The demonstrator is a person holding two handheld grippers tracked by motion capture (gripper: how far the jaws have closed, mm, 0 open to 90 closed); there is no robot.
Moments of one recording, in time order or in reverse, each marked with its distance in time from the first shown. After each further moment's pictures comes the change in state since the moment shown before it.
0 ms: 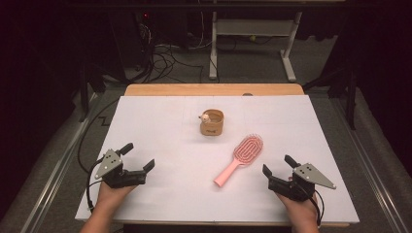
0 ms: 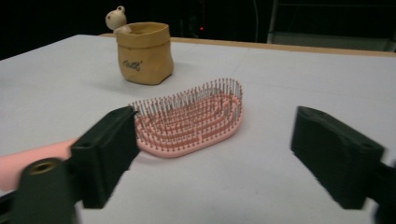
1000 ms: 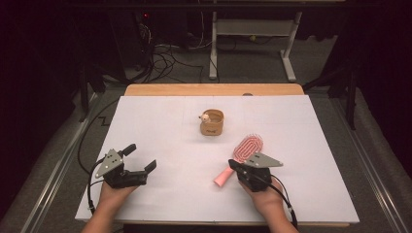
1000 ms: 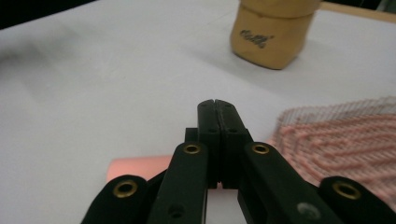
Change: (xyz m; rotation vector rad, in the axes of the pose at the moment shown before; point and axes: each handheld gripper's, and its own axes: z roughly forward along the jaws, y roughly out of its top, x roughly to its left) left arm -0.002 0.001 0.000 -0.008 -0.035 -0.028; right arm 0.080 0.023 0.071 0.224 0.274 -0.140
